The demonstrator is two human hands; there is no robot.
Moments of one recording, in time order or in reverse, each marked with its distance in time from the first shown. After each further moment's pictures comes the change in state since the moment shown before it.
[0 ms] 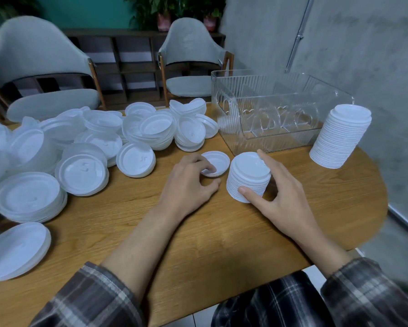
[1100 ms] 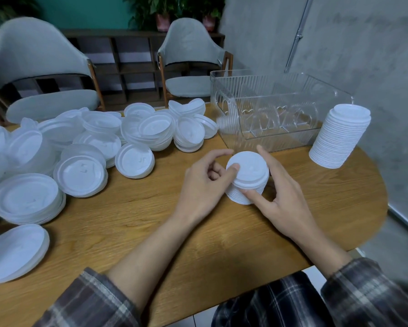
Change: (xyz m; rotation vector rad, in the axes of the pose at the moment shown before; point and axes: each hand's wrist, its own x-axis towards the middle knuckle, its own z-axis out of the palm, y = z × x) left_hand -0.006 0.049 0.003 -0.641 0.039 -0.191; right_hand 0.000 0.000 0.000 0.061 -0.015 -0.043
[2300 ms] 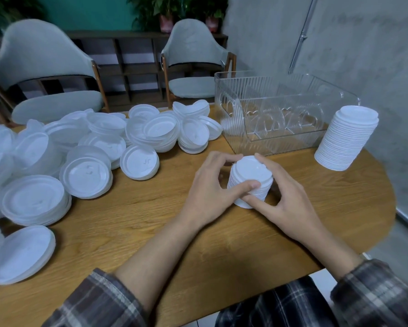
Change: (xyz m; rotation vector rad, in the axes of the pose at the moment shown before) left_hand 0.001 -0.008 -0.002 0.212 -0.061 0.205; right_hand 0.001 0.004 -0.002 0.021 -0.063 -0.022
